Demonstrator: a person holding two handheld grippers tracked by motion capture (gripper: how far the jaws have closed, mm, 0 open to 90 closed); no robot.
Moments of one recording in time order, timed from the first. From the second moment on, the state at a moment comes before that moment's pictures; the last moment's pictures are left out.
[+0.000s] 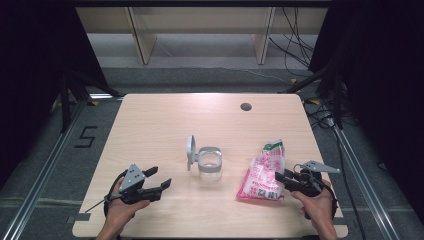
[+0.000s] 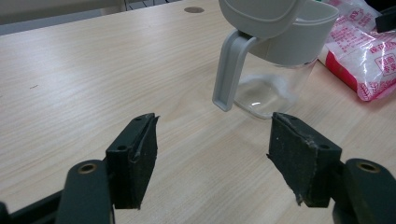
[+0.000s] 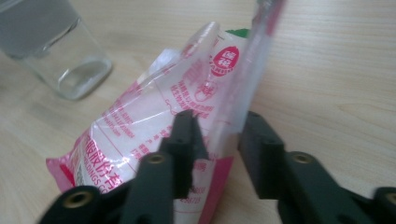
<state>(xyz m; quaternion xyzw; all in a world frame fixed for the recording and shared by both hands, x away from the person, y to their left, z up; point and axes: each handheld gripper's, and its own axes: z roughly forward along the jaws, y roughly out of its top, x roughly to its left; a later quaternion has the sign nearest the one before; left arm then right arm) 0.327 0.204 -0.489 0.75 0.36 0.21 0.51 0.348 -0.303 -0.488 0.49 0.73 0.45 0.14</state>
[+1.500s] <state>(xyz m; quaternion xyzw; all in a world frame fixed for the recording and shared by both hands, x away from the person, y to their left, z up) 0.332 0.204 -0.488 0.75 0.36 0.20 0.51 0.374 -0.297 -0.491 0.52 0.72 0.44 0.13</state>
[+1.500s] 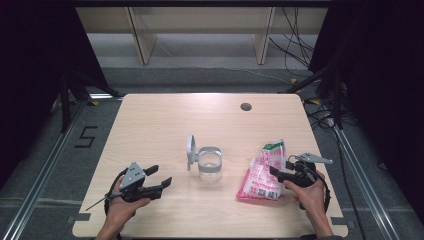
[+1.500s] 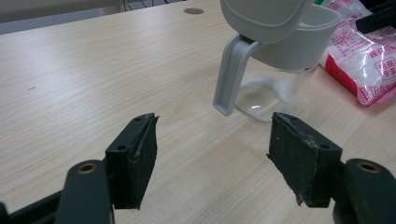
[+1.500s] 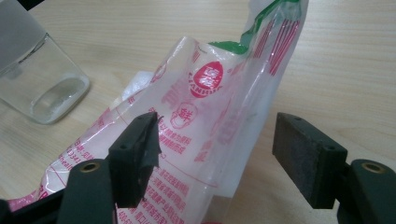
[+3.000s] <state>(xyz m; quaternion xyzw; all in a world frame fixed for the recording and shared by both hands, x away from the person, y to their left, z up) 0.327 0.203 -0.488 0.76 0.35 0.21 0.51 0.394 -0.290 -0.499 0.51 0.74 0.44 0.11</state>
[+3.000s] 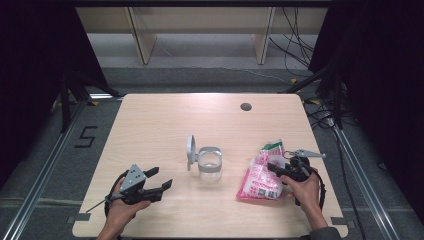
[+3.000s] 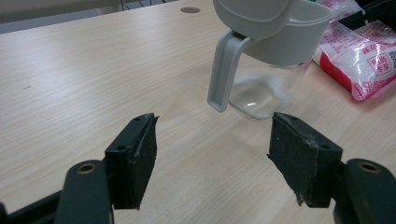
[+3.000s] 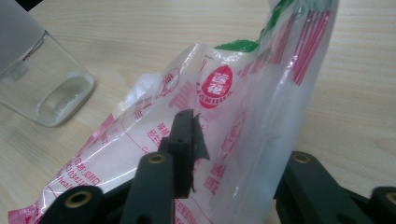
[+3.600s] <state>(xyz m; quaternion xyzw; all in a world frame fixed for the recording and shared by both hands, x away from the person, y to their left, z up) 0.326 0.202 -0.489 0.75 0.36 0.21 0.51 0.388 -0.283 -0.490 0.47 0.75 0.45 0.13</state>
